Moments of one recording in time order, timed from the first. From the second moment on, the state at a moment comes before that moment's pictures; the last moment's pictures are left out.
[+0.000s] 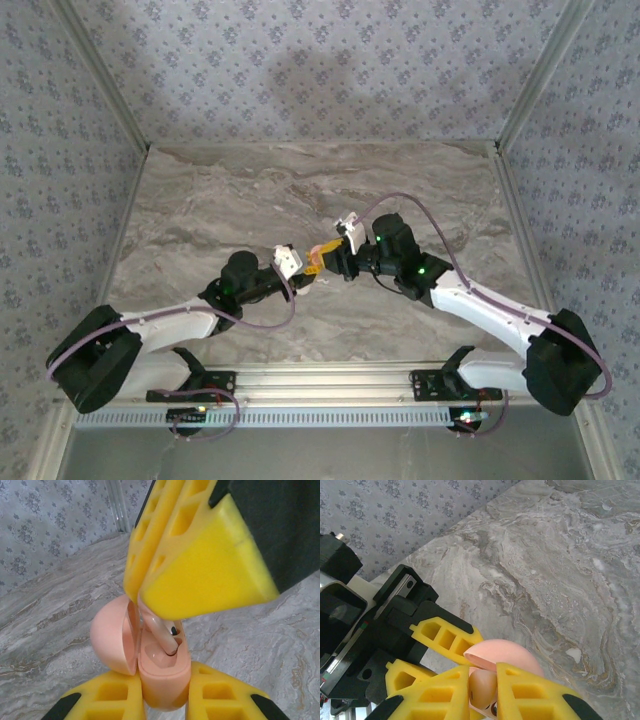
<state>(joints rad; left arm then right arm) -0.77 1.22 0.38 0.67 0.32 0.15 0.73 1.20 0.75 0.03 -0.40 0.15</state>
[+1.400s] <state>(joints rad) -0.77 1.18 0.38 0.64 0.30 0.15 0.71 1.04 0.76 -0.06 -0.45 0.22</state>
